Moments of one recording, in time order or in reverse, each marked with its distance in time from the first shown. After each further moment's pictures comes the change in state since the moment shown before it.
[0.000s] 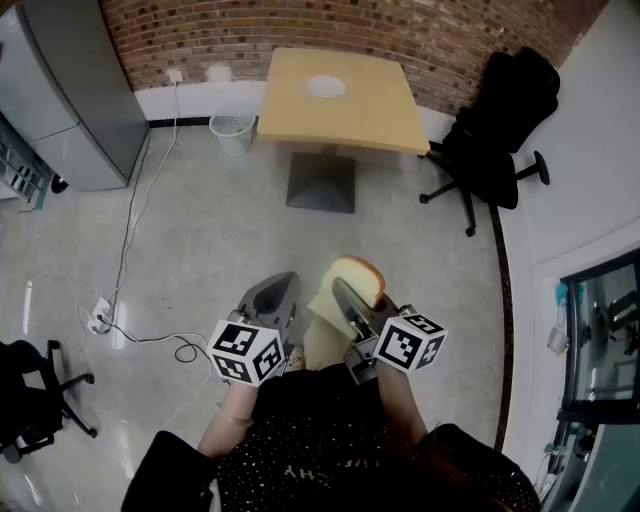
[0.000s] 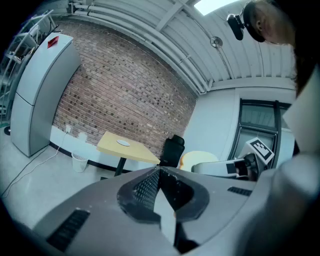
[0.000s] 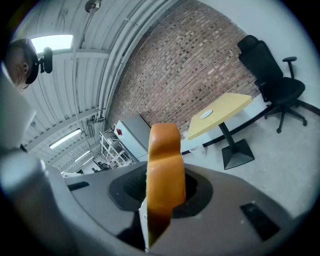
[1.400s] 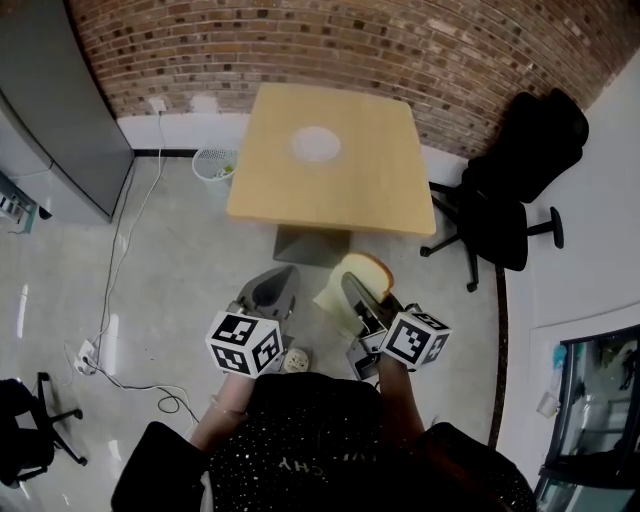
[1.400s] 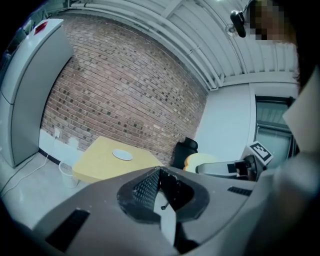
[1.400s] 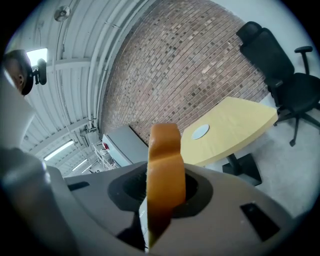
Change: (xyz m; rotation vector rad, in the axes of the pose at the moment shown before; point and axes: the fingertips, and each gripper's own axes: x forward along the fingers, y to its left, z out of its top) left arm 0.292 0.124 0.102 0.009 -0.018 0.032; right arm 0.179 -0.193 0.216 0.052 -0.048 0.014
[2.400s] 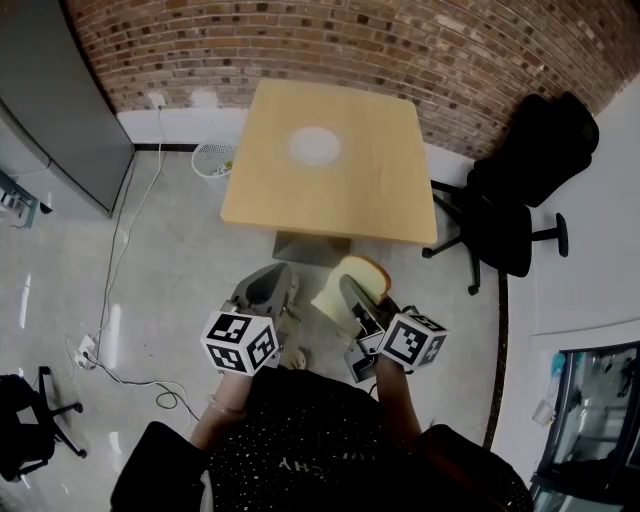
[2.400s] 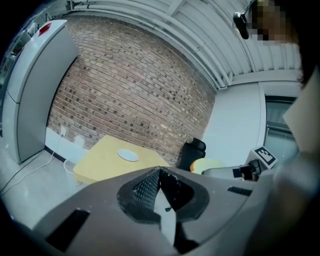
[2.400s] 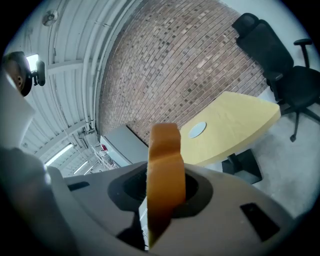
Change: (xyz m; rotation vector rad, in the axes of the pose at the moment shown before) left arm 0.036 0.023 0.008 -0.032 0.012 0.075; right arm 0.021 -0.031 0.018 0.056 0.042 -0.002
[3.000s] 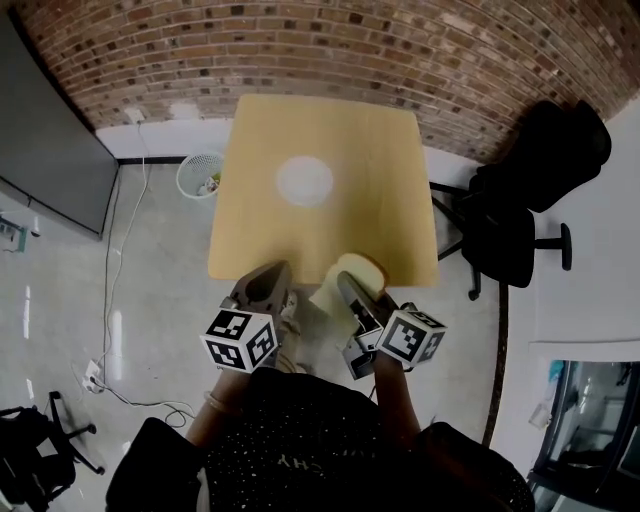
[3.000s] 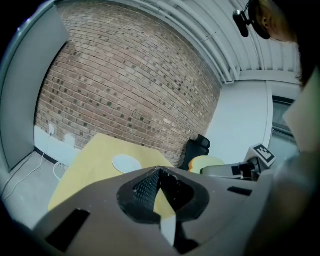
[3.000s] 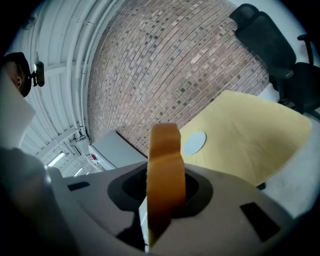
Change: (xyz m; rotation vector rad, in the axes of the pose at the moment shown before) left arm 0.138 0.063 0.062 -0.003 0.091 -0.034; right arm 0.111 -0.057 0.101 0.054 0.002 -0.058
